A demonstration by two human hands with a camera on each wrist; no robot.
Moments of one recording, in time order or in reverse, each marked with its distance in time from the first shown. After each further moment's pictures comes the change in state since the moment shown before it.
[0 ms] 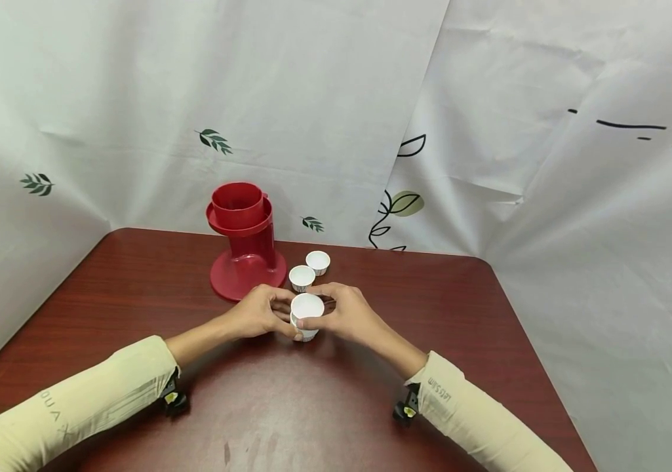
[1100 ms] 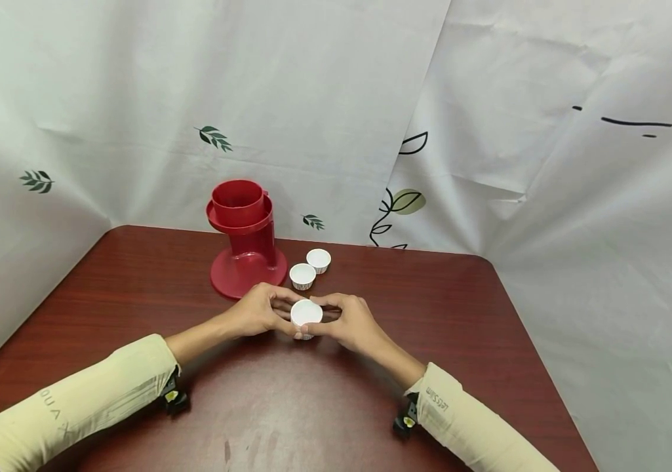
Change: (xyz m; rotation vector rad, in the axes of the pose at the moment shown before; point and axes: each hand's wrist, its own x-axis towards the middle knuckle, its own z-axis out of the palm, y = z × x) left_hand -0.002 0.001 -0.001 0.021 0.001 0.018; right_hand -0.012 0.025 0.015 0.160 0.044 0.042
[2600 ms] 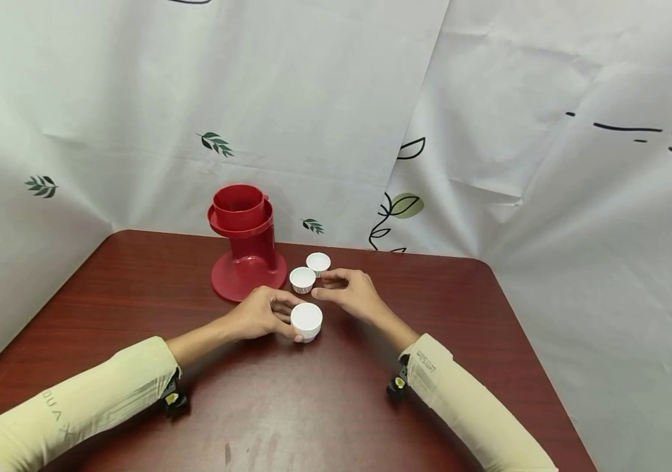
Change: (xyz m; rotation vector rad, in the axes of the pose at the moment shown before) left_hand -0.001 0.001 0.001 -0.011 0.006 0.006; right_hand 0.051 0.014 -0.027 -0.088 0.055 0.052
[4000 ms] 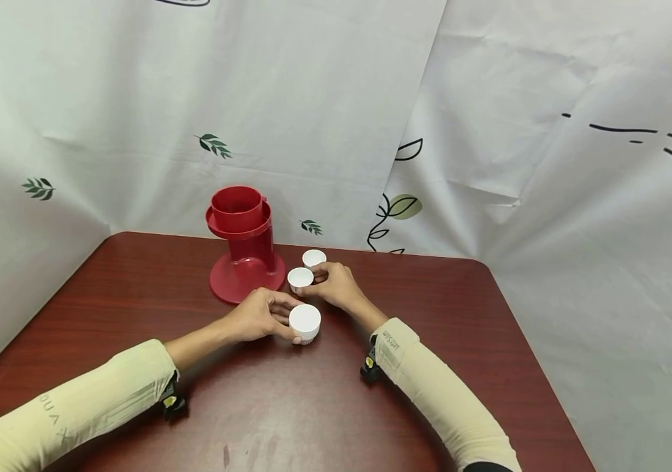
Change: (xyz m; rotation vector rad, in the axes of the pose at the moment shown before) left_hand 0.000 -0.002 0.000 -0.002 0.016 -0.015; right_hand 0.046 0.010 0.029 -0.111 0.028 0.021
